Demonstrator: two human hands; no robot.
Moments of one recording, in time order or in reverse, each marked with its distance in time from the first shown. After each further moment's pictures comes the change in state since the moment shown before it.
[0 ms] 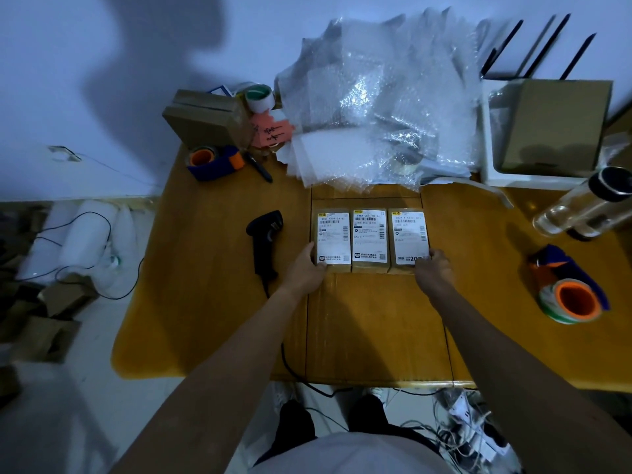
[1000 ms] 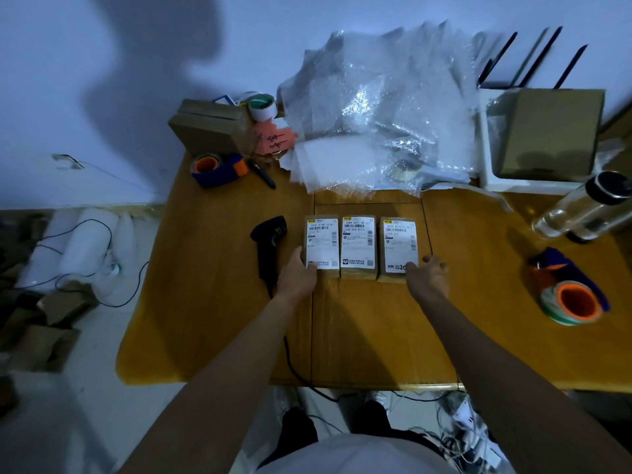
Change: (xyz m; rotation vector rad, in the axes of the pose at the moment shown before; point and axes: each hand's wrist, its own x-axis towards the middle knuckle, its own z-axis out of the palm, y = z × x) left_hand -0.014 -0.003 -0.015 0.016 0.167 -0.002; right_hand -0.035 -0.019 0.006 -0.042 0.029 0.023
